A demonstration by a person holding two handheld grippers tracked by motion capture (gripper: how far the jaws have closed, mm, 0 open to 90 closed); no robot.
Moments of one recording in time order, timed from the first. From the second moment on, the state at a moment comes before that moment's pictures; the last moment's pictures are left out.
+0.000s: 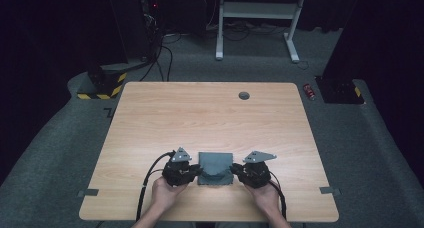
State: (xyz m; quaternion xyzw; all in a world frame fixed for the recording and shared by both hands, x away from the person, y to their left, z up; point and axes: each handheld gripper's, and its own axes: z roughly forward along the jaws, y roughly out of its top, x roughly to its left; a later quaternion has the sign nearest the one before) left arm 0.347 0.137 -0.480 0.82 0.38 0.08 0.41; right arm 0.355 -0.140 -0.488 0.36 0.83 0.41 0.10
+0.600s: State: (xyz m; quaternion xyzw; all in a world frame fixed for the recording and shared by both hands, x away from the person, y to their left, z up) left arm 0.342 0.127 -0.500 0.85 0.38 0.08 0.35; right arm 0.351 -0.126 -0.501 0.35 0.86 0.37 0.08
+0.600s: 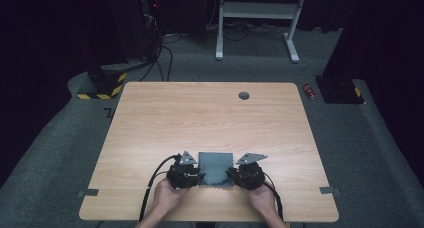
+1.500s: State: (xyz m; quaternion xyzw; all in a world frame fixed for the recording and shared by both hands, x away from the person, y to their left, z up) left arm 0.318 0.144 -0.511 0.84 0.39 0.11 0.36; right arm 0.329 -0.137 -0.516 0.35 0.85 0.37 0.13
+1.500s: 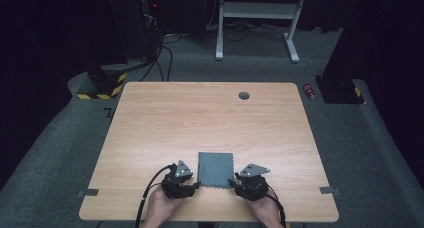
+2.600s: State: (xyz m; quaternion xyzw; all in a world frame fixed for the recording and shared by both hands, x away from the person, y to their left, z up) left arm 0.329 0.245 -0.528 0.75 0.51 0.24 0.34; right arm 0.347 -0.238 -0.523 0.50 0.77 0.33 0.23
